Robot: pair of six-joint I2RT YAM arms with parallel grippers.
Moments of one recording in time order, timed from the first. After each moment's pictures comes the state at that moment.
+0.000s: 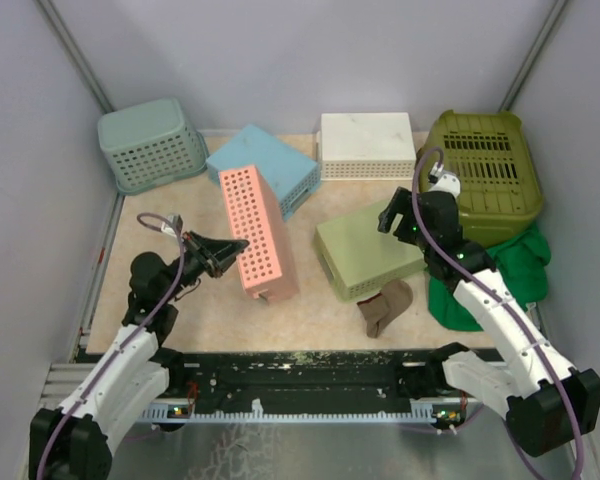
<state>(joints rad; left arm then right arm) -0.24 0.72 0.32 0.47 0.55 -1.45 0.36 0.97 0.88 -0.41 0.22 0.53</state>
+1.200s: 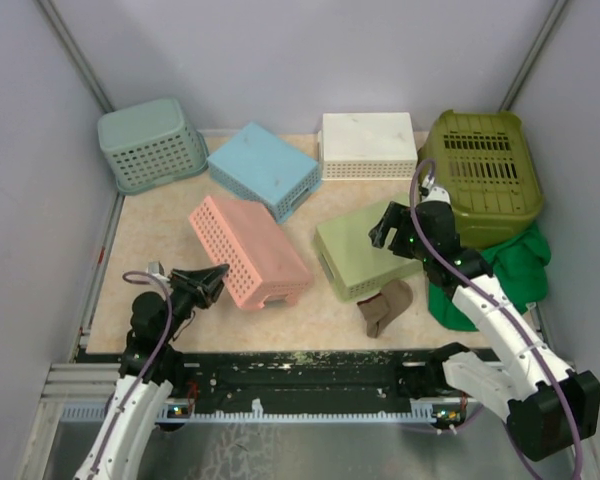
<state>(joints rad) -0.23 0.11 0.05 0.01 0.24 -1.59 0.35 0.95 0.80 -0.44 0.05 0.57</state>
